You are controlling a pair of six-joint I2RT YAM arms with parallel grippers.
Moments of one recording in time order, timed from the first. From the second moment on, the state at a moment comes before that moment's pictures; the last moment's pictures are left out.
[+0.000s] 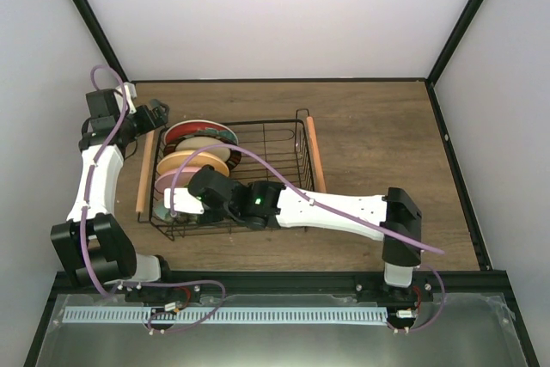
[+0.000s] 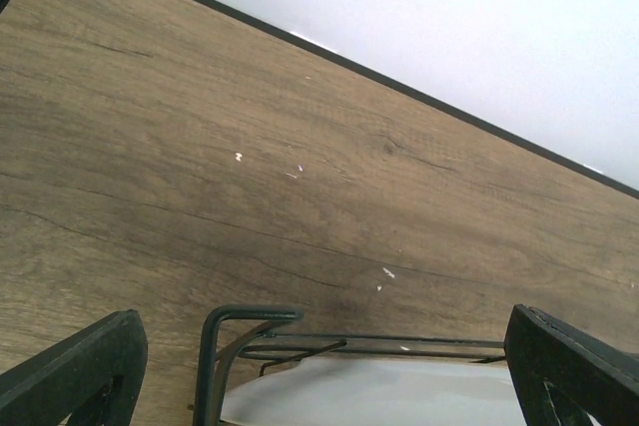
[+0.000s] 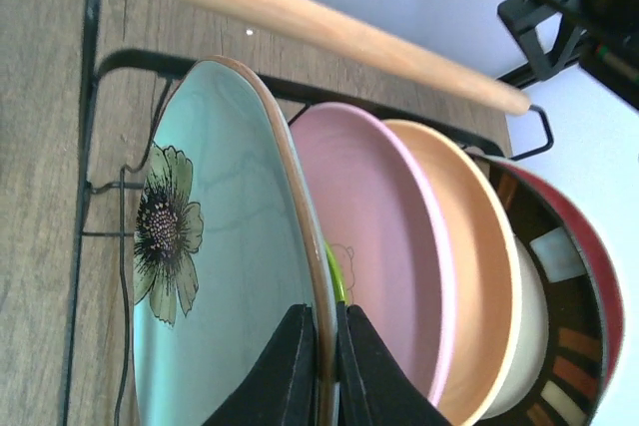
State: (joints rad) left arm 0.24 1.37 1.17 -0.44 0.39 -0.29; right arm 1.34 1.82 1.64 -0.42 0.27 -0.61
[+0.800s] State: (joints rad) left arm 0.24 1.38 1.16 -0.41 0.40 -0.29; right arm 1.28 1.67 1.64 -0.48 0.31 -0.57
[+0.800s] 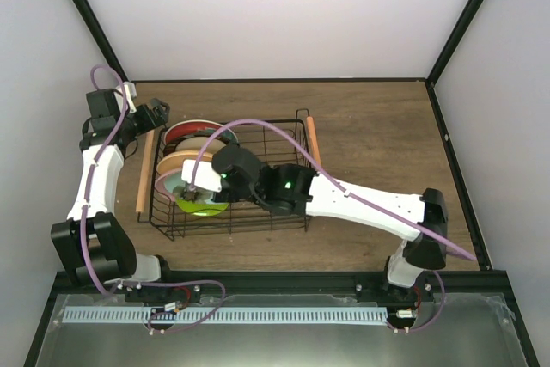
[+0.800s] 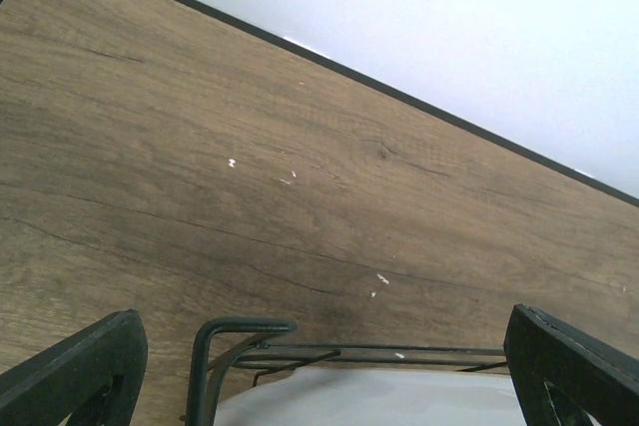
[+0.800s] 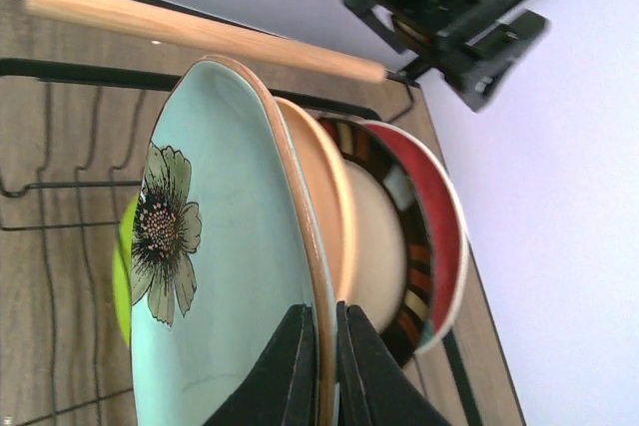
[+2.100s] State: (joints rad) left arm 0.24 1.41 1.23 -0.34 0.43 -0.38; right arm 0.27 1.62 1.96 -0.44 0.11 -0.02
